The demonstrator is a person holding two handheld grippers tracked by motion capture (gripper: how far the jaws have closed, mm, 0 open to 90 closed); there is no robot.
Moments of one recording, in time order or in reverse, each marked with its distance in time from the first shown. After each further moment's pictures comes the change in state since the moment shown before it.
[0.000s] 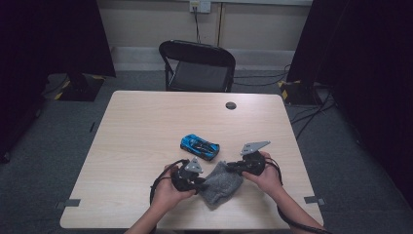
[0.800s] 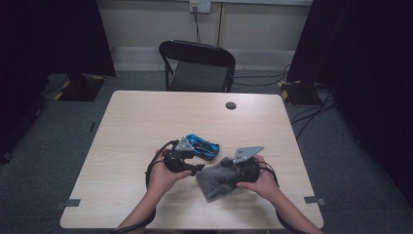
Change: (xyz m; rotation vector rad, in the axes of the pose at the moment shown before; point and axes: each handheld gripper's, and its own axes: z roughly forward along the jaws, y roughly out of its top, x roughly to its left) left arm 0.042 0.016 -0.022 -0.135 0.138 -0.085; right arm 0.035 0.013 0.012 -0.032 0.077 -0.168
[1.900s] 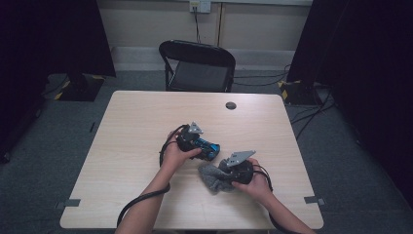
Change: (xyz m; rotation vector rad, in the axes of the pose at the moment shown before) left arm 0.055 0.023 0.074 0.011 0.024 0.029; right arm -0.003 -0.013 0.017 0.089 -0.101 0.031
